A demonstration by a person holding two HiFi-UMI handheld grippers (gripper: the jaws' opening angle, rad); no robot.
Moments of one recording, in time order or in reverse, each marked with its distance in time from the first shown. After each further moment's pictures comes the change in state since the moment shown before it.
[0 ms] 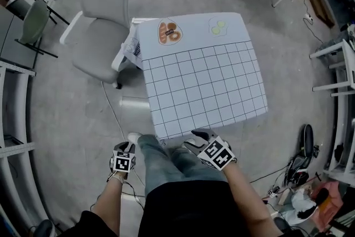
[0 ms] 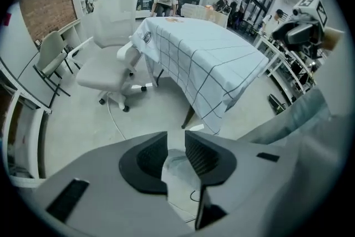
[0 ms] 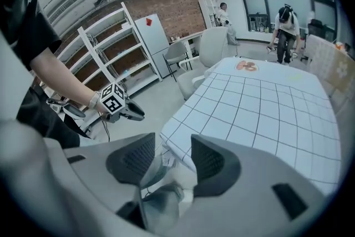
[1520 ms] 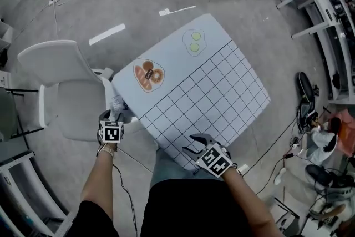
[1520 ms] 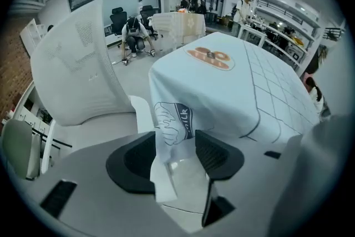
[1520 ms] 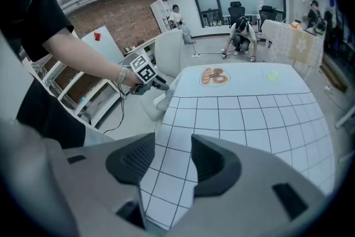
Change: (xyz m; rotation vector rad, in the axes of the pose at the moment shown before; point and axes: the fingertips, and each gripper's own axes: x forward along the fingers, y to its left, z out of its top) left arm 0.133 0.179 0.431 0.432 -0.095 -0.035; right arm 0.066 -0.114 0.148 0.367 -0.043 -0.267
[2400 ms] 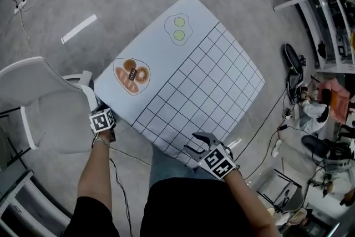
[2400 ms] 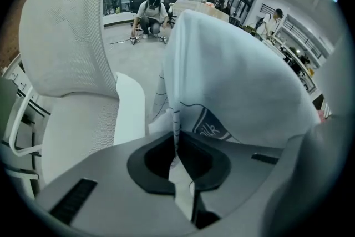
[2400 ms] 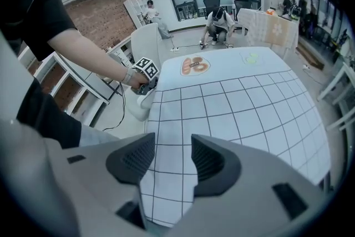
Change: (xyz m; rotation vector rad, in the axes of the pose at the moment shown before) left arm 0.107 0.022 0.013 -0.254 0.072 -0.062; right arm 0.010 -0.017 -0.013 0.193 0.051 -0.138
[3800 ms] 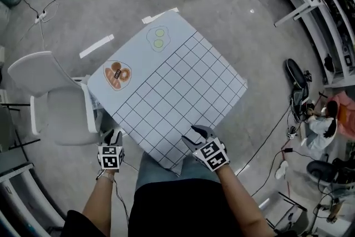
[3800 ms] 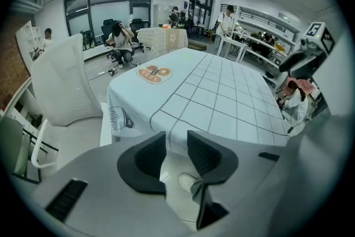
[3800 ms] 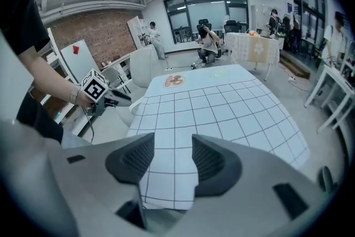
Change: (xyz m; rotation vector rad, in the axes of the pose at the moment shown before) left arm -0.175 -0.173 -0.088 0.301 -0.179 -0.051; right arm -0.078 -0.073 -0.057 -0.020 -0.225 -0.075
